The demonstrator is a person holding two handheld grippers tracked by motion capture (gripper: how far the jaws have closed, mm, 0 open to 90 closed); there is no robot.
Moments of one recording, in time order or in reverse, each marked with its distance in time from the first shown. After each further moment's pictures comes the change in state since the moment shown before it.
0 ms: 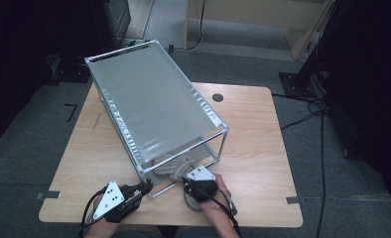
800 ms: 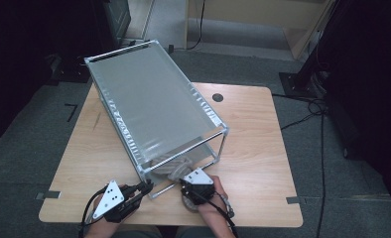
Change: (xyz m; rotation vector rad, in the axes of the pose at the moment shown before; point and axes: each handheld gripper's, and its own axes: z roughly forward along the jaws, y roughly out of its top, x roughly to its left) left arm 0.000 0.000 0.001 0.000 -0.007 -0.010; right arm 0.026 -0.002 0.001 -0.038 0.038 -0.026
